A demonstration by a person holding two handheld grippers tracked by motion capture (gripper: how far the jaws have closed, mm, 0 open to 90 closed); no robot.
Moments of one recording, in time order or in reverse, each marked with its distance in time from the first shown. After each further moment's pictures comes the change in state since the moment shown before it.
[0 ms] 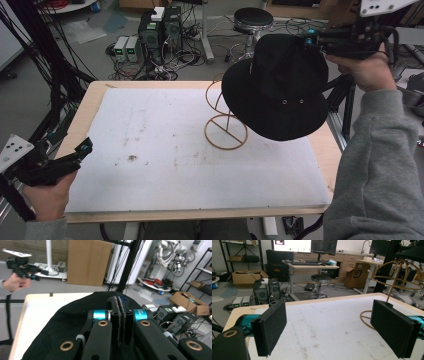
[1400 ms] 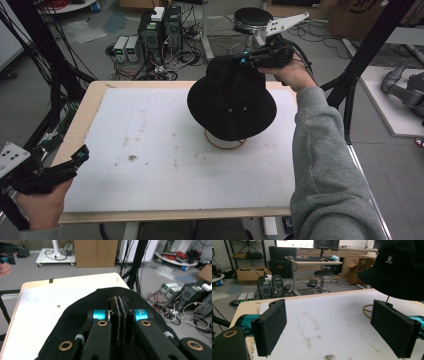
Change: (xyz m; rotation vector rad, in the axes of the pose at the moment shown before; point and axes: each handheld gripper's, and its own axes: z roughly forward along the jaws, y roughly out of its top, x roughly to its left) left arm -0.001 -0.007 -0.012 0.031 0.017 0.013; right arm -0.017 -0.055 0.147 0.173 0.109 0.102
